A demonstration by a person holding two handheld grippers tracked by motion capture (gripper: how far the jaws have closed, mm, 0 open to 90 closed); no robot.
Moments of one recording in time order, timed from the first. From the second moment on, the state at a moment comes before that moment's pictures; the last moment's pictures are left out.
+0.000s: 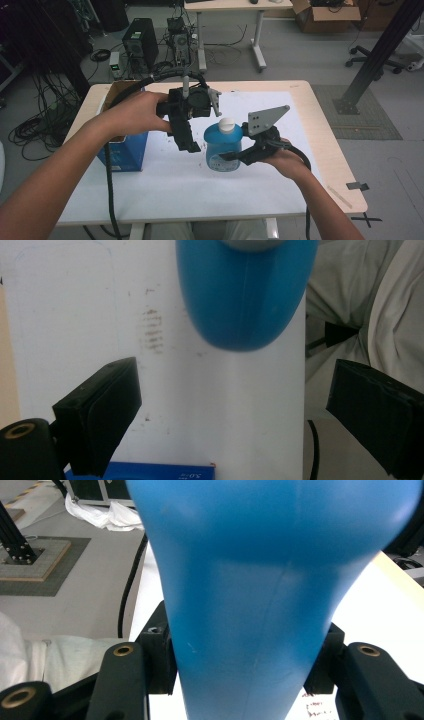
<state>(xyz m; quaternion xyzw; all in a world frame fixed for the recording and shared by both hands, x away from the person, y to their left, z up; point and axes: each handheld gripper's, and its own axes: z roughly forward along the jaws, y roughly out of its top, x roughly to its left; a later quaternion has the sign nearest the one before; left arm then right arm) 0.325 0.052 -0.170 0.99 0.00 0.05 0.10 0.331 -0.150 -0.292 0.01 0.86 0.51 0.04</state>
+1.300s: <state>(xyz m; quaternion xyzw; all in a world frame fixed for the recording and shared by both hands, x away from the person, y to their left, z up) 0.325 0.041 -0.174 0.99 -0.01 0.05 0.10 0.338 -0.102 -0.290 -0.02 0.86 0.51 0.03</state>
